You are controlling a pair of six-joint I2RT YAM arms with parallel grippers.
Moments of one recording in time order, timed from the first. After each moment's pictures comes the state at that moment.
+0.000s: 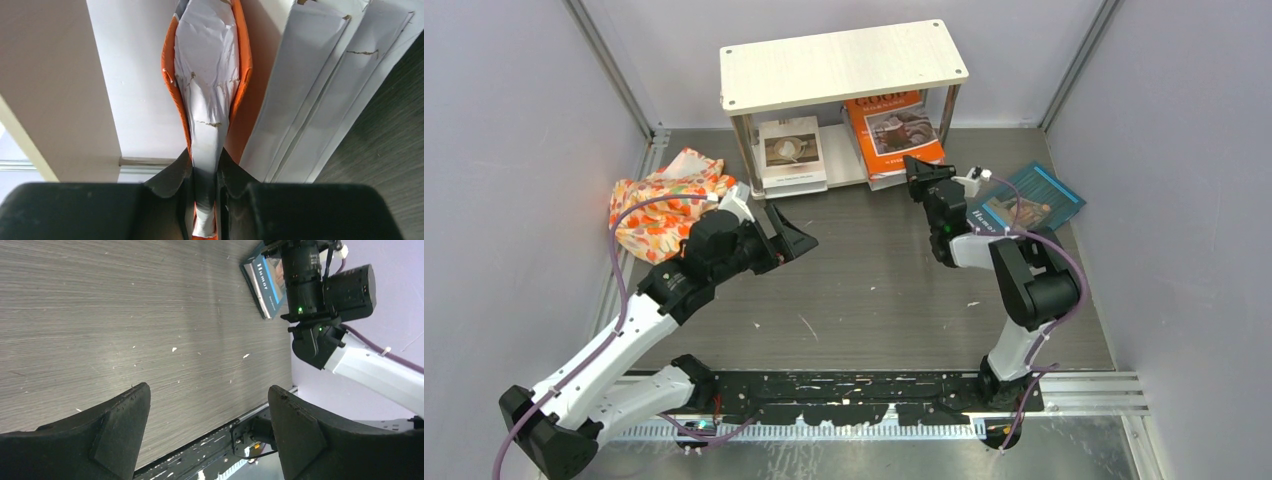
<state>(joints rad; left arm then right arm) -0.63 0.90 0.88 -0.41 0.06 -0.93 0.33 1.72 0.77 0.94 0.24 1.42</state>
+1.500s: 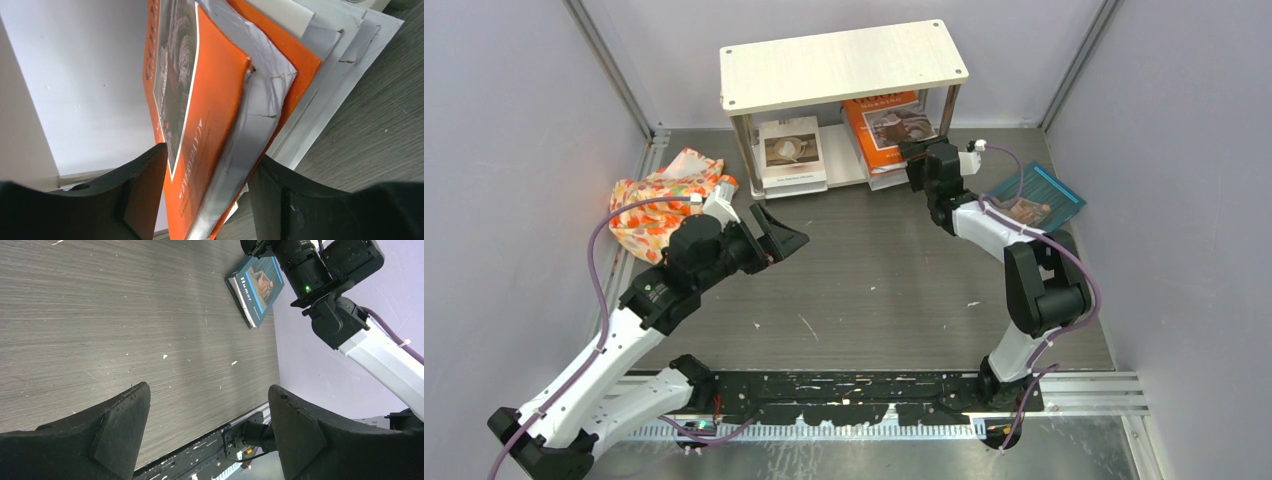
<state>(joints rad) -0.63 0.81 0.90 -0.45 0.03 -0.92 0.33 1.69 1.07 0.32 0.25 1.34</state>
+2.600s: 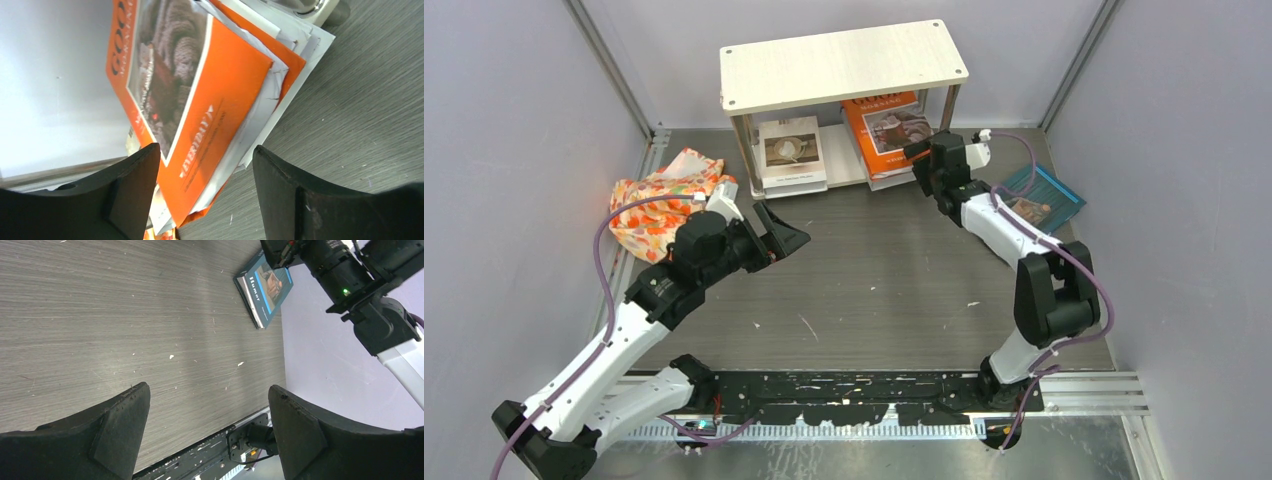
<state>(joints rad) -0.61 0.84 0.90 -0.45 0.04 -0.92 0.31 1.66 1.19 -0.01 0.26 1.22</state>
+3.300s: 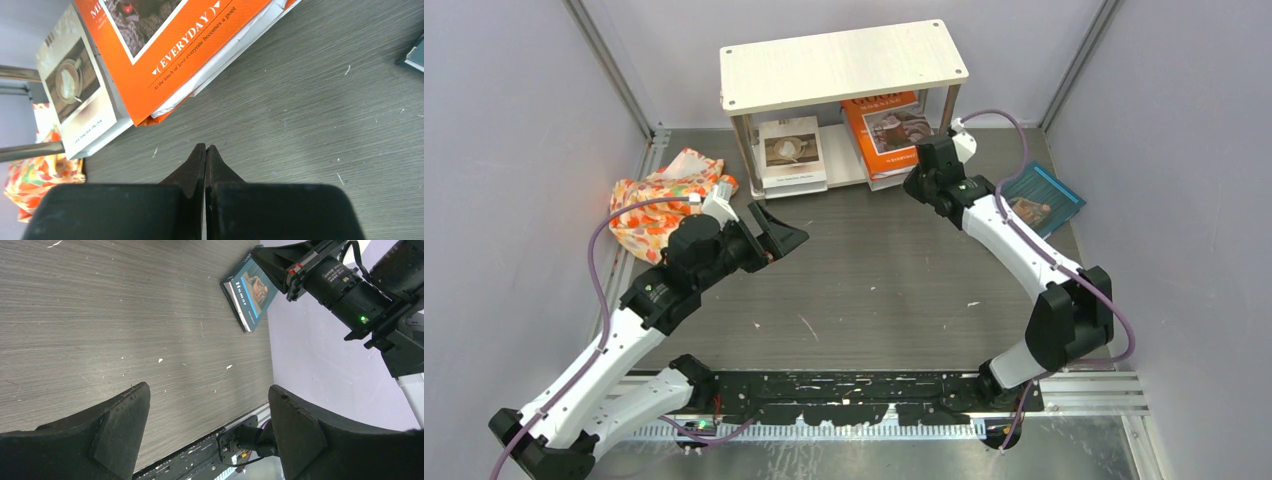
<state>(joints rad) -0.61 0.81 0.89 -0.41 0.05 -0.94 0.42 1.49 1.27 -0.41 0.29 0.88</state>
